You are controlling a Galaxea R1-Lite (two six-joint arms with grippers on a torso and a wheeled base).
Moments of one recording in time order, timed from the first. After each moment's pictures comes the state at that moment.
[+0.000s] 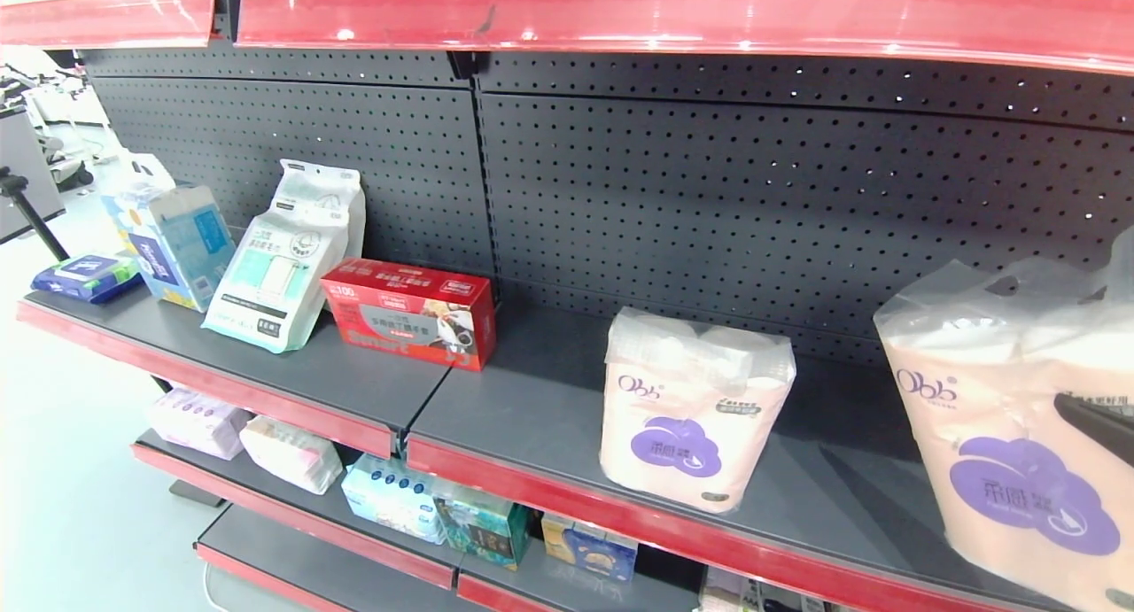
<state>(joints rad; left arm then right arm) 0.00 0.00 0.00 0.00 -0.02 0.00 0.04 0.82 -0.54 -0.13 0.29 -0.32</state>
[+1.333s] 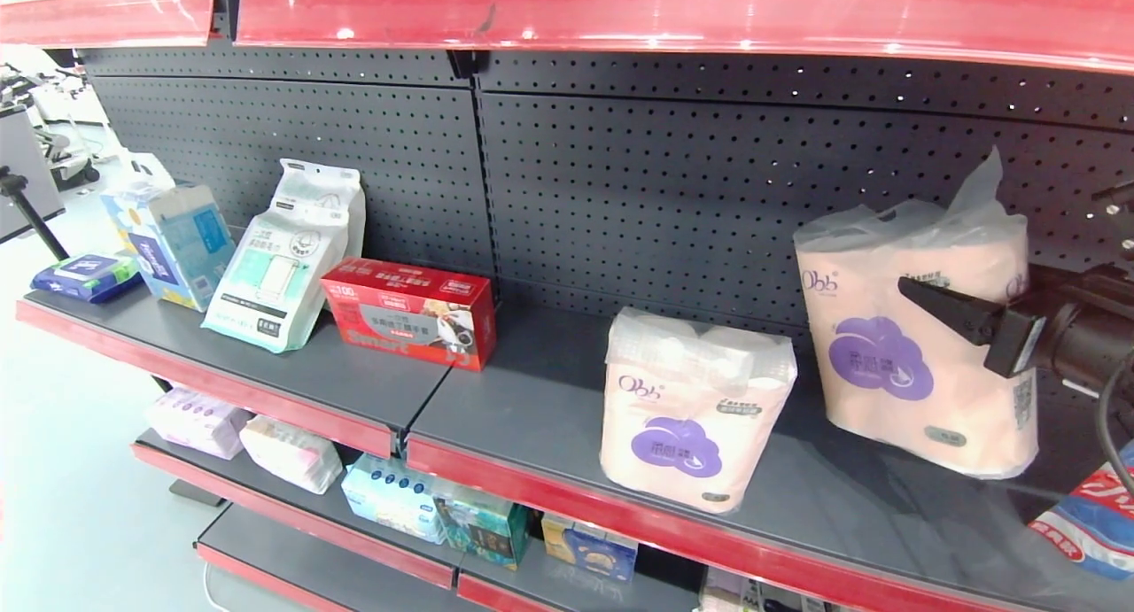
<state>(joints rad) 0.00 0.00 0.00 0.00 -0.02 0.00 0.05 1.33 -0.53 -0.72 0.25 -0.17</state>
